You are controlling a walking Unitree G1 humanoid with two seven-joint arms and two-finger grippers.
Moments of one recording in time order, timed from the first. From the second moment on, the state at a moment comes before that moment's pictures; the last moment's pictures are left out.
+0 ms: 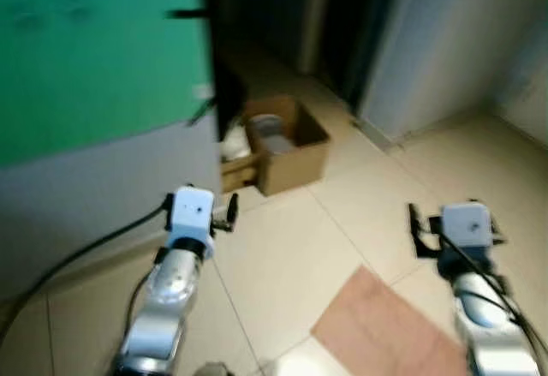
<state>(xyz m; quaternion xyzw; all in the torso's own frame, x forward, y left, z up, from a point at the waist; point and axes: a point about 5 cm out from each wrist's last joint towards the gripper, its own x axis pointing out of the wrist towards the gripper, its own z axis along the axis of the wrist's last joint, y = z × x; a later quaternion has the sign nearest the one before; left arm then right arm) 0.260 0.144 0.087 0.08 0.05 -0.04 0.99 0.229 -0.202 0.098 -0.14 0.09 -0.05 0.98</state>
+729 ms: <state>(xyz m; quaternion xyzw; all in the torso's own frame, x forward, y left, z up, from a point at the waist) 0.270 0.159 0.097 0.11 0.05 -0.06 0.99 0.227 -0.200 0.100 -0.08 0.04 -0.11 0.99</state>
